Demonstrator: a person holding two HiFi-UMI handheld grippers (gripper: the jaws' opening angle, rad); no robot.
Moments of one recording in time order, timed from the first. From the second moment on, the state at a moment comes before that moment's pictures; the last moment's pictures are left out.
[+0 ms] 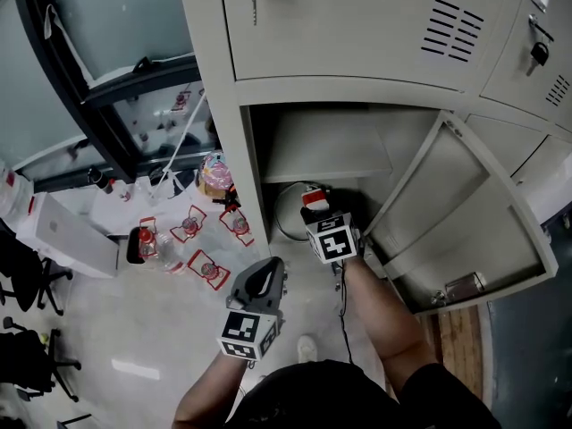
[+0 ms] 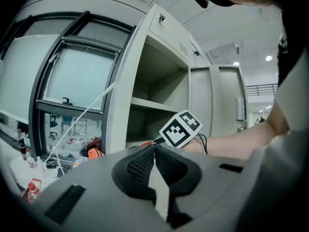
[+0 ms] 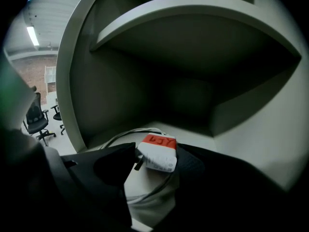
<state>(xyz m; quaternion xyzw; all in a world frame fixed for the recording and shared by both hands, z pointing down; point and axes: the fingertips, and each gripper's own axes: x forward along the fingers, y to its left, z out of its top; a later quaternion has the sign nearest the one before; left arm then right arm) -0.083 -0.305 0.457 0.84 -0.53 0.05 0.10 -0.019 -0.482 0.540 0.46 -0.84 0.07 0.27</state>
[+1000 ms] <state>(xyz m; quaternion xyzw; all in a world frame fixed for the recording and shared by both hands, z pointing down) -0.095 -0.301 0.465 0.83 -0.54 0.05 0.11 -0.019 -0.485 0.564 0.46 -0.83 0.10 0.31</state>
